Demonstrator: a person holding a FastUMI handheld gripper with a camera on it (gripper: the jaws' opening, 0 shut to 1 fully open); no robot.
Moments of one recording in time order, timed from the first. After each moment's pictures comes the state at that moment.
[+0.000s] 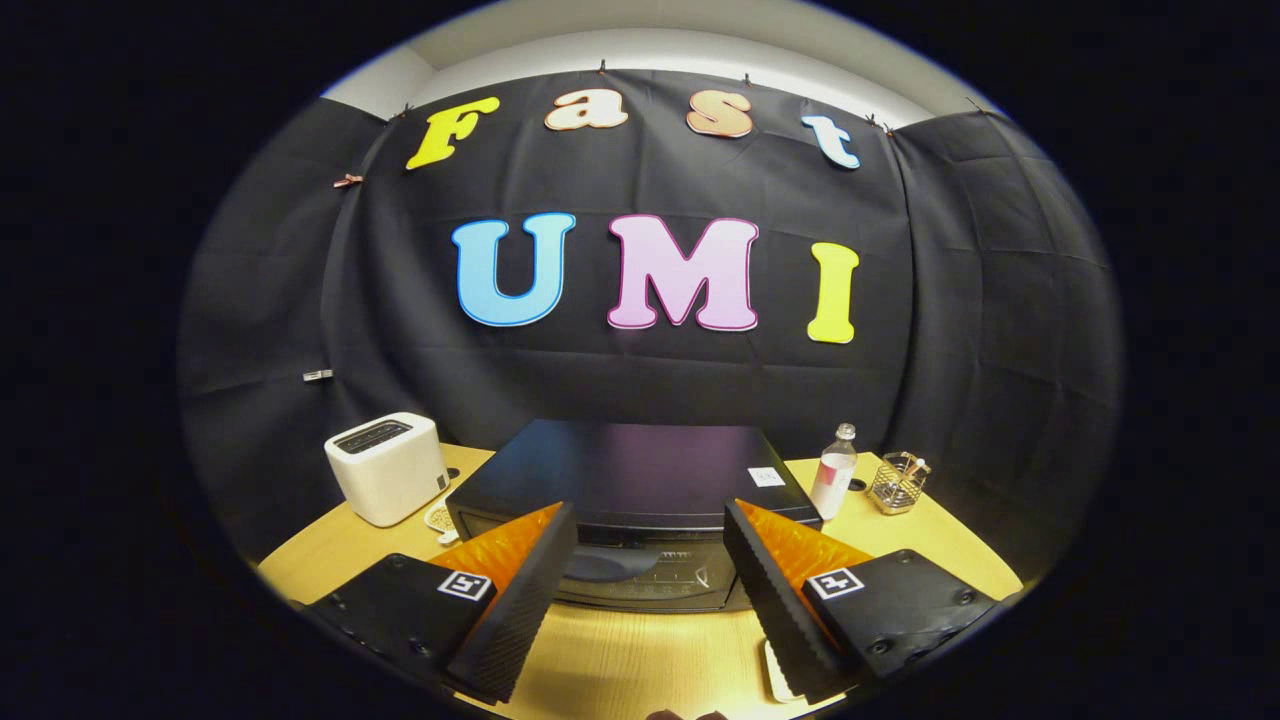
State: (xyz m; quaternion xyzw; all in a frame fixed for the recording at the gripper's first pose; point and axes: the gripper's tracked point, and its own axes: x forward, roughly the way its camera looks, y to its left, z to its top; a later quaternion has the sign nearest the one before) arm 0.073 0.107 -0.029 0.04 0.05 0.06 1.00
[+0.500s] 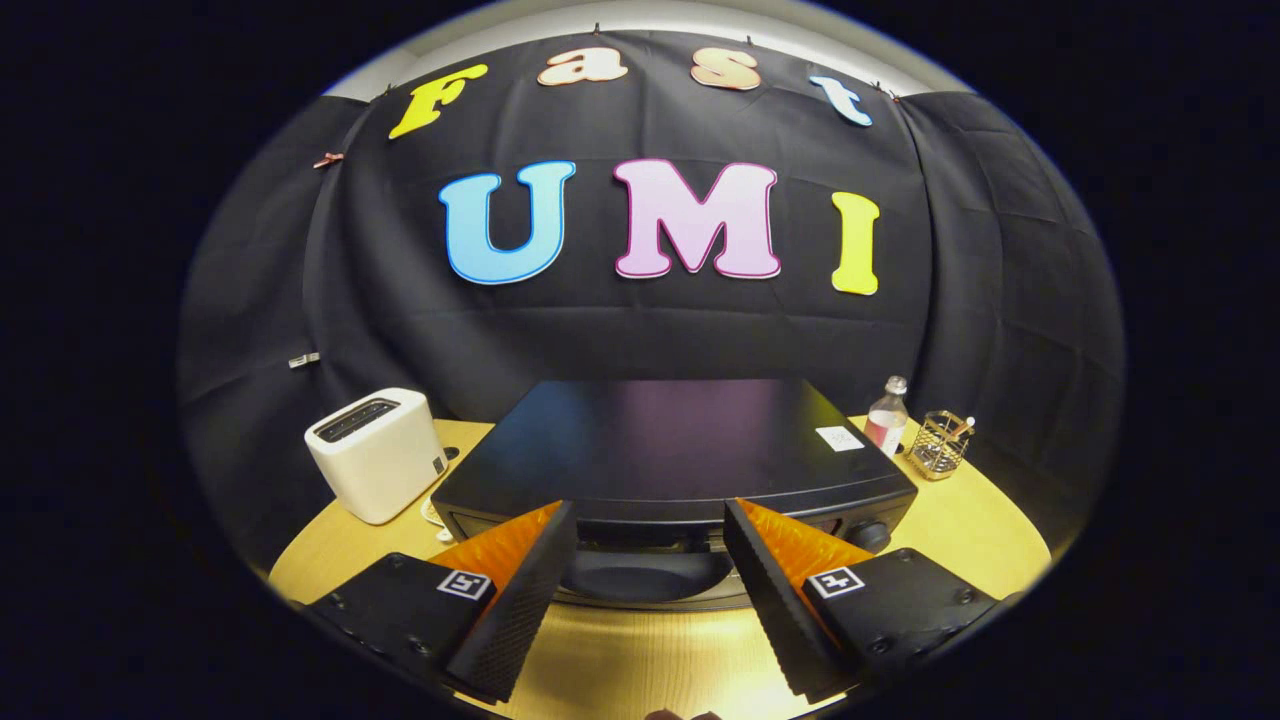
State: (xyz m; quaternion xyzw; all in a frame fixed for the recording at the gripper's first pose) arm 0.116 0.155 -0.077 0.05 0.12 0.07 0.99
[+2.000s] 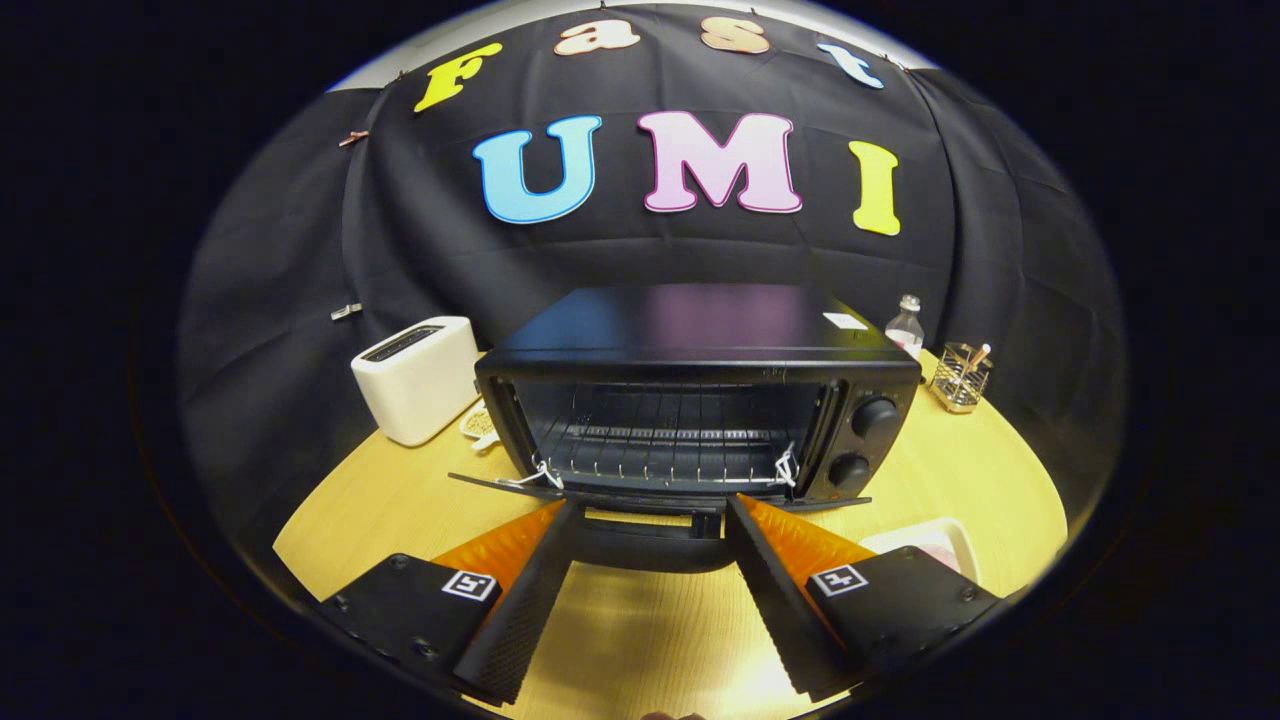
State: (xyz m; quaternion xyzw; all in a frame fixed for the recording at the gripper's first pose) arm 0.028 0.147 -0.147 0.06 0.20 0.13 0.97
